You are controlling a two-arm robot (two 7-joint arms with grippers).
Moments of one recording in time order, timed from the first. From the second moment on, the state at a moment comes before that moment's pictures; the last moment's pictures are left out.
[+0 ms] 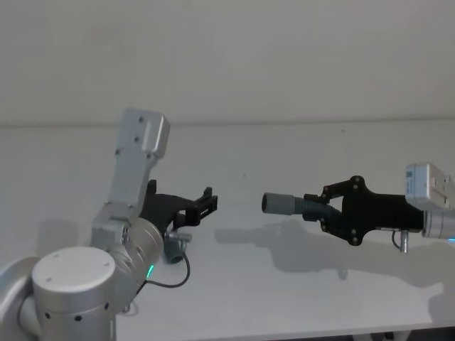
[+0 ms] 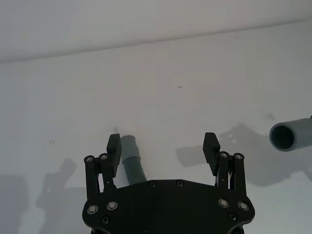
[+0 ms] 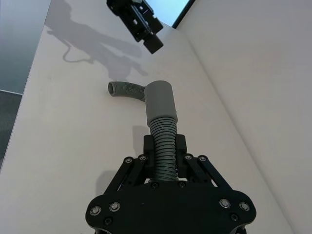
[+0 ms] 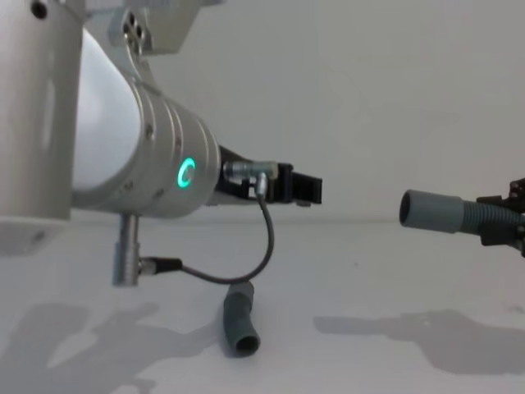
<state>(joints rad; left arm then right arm) -0.14 0.03 0.43 -1.98 -0.23 0.80 0.22 0.52 0.66 -0.43 -1.23 0.32 -0.46 1.09</state>
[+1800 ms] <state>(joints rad) -0.10 -0.06 0.34 -1.80 -0.20 0.69 0.26 0.52 0.66 -0.43 -1.23 0.32 -0.46 1.09</state>
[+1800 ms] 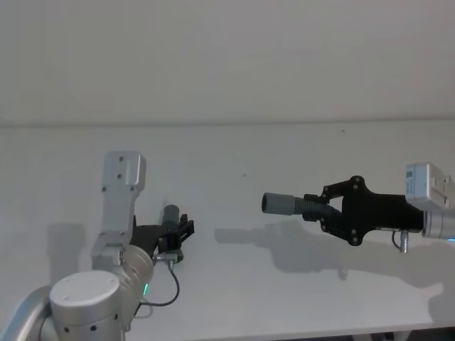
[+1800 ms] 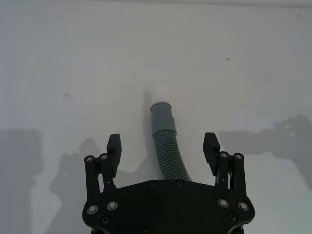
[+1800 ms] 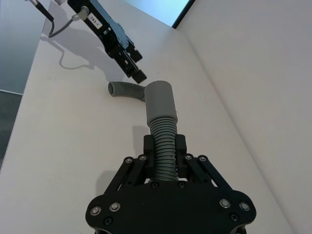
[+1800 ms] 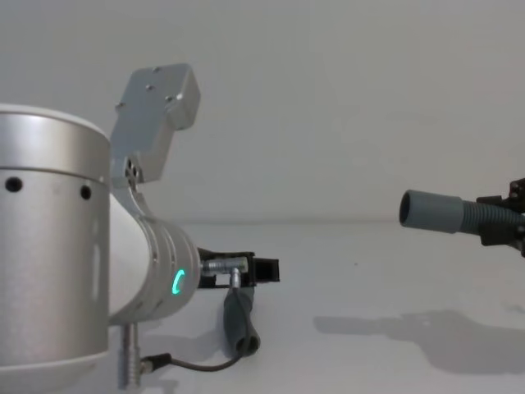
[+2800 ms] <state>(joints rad) -0.23 -0.09 0.33 -1.68 -0.20 0.81 0.22 0.52 0.66 -0.43 -1.23 0.32 -0.46 1.09</state>
